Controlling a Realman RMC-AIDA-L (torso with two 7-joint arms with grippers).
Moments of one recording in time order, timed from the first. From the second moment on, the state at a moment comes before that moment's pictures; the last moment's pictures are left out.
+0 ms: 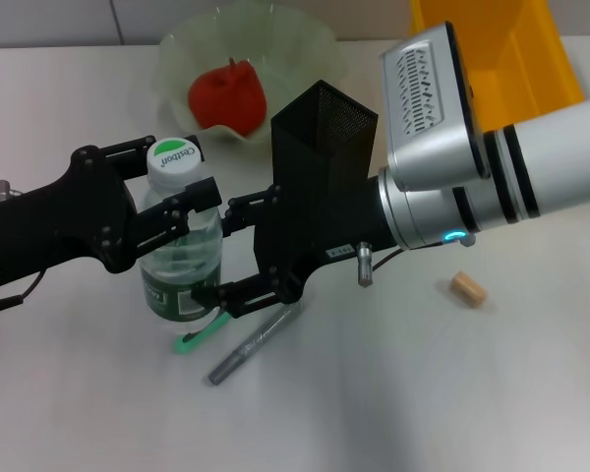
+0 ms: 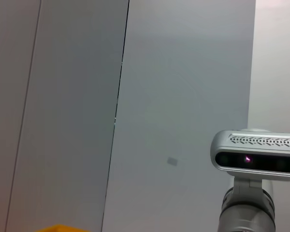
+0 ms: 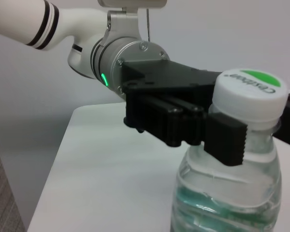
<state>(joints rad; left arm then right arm) -0.40 -2.06 0.70 0.56 1.67 1.84 -1.10 0.61 2.09 -1.64 -0.97 -1.66 -1.20 1.61</state>
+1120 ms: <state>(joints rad) -0.37 -2.06 0.51 0.61 1.66 1.83 -1.10 0.49 2.09 -1.62 -0.97 -1.52 -1.11 1.53</state>
